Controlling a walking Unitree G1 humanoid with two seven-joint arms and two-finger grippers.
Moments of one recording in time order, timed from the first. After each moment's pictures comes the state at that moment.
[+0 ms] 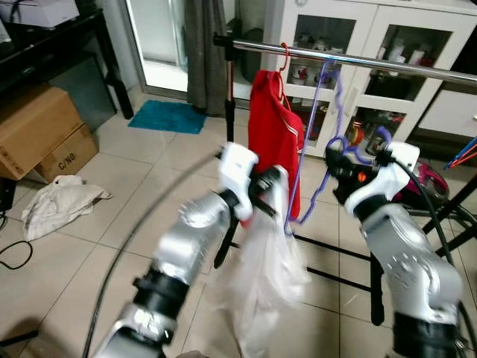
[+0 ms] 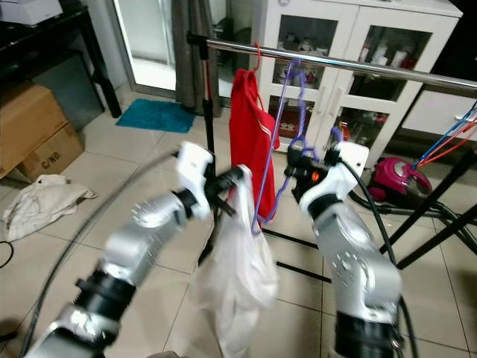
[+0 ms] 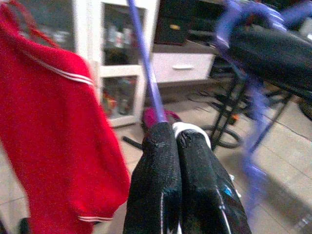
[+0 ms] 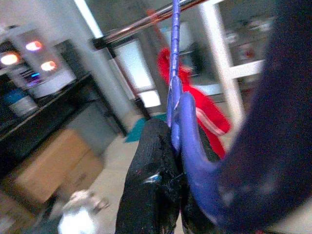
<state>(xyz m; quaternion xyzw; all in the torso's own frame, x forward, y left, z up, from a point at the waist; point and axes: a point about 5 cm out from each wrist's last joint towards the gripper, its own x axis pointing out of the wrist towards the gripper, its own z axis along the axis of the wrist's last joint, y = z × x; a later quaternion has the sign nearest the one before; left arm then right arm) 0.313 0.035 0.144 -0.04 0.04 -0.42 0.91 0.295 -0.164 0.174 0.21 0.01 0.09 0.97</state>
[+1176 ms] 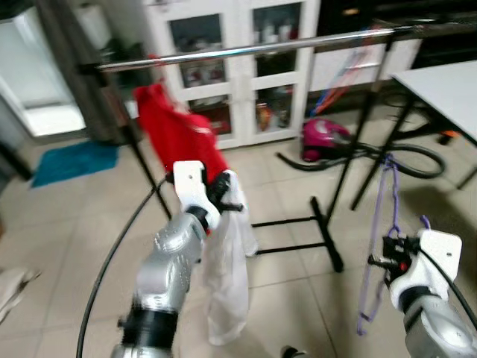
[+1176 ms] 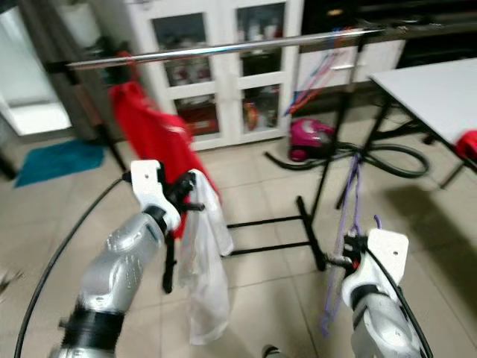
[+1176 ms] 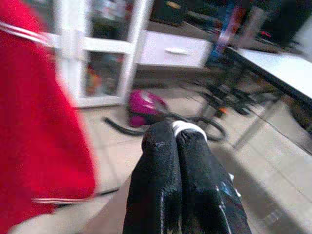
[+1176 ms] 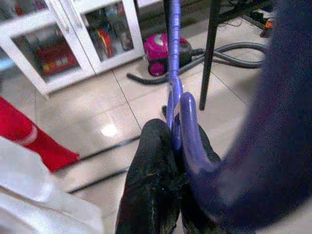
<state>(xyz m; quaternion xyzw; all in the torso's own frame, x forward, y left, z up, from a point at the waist) 0.298 0.086 0.118 -0.16 0.07 -0.20 0.96 0.192 -0.206 0.115 0.06 0.16 -0.10 0.98</state>
